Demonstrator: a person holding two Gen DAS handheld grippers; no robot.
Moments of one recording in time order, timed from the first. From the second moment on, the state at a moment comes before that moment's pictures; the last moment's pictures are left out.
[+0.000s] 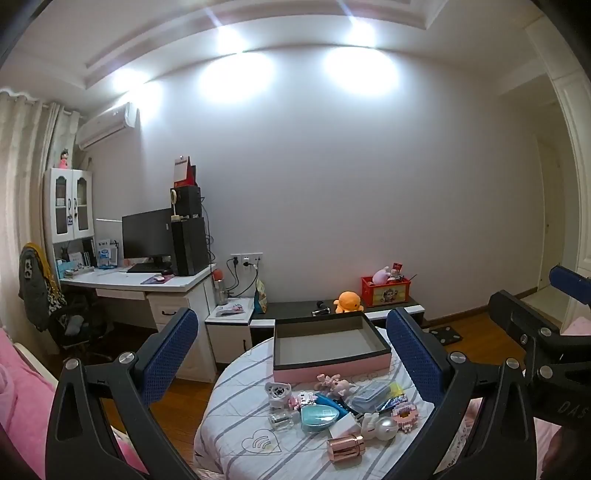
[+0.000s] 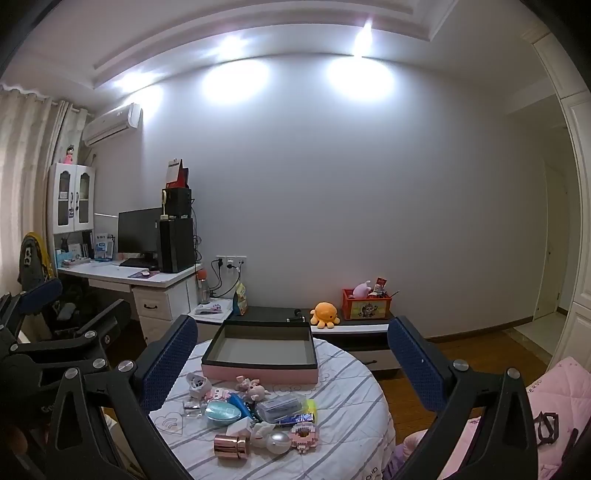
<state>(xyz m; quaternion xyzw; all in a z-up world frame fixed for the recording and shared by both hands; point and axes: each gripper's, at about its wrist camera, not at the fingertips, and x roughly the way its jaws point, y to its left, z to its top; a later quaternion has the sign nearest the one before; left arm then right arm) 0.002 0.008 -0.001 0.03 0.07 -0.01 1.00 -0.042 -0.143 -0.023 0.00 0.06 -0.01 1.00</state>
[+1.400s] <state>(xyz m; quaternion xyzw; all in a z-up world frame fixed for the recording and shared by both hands) -0.001 0.008 0.001 0.04 0.06 -0.01 1.00 -0.044 -0.142 -0.024 0.01 0.06 -0.01 1.00</state>
